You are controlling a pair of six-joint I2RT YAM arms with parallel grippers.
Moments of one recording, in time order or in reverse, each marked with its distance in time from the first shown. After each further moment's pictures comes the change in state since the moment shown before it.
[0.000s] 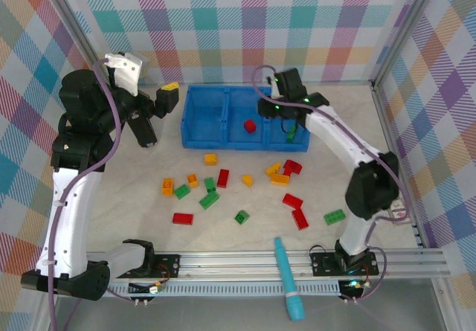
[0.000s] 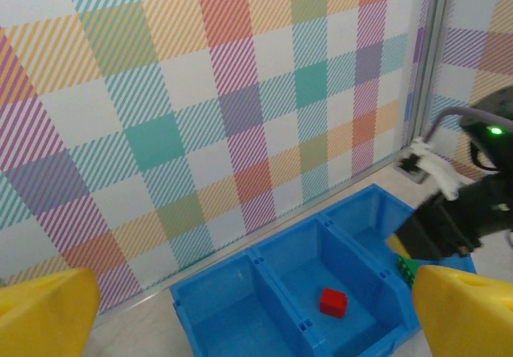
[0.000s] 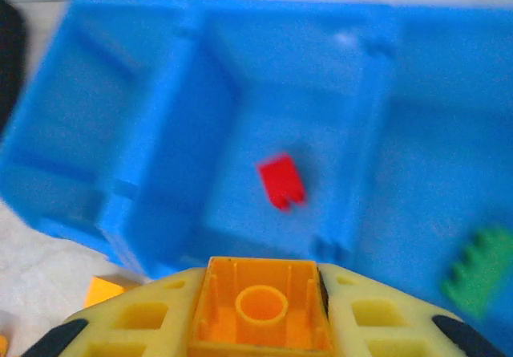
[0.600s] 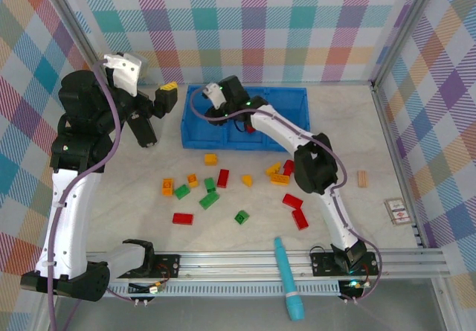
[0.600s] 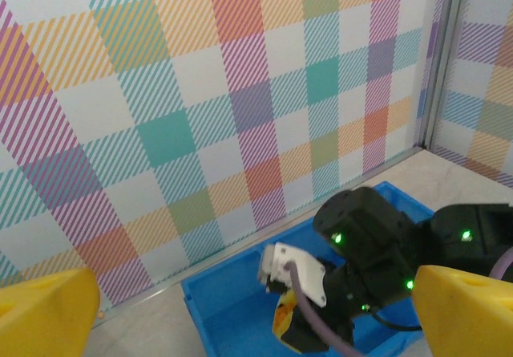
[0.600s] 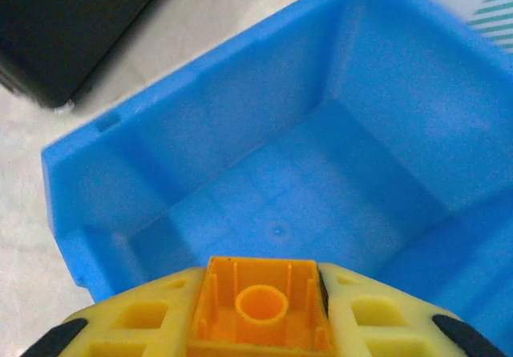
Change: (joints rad) left arm 0.000 -0.005 -0.002 -0.008 -0.030 0.011; right arm 0.194 0.537 0.461 0.107 -0.106 -0.447
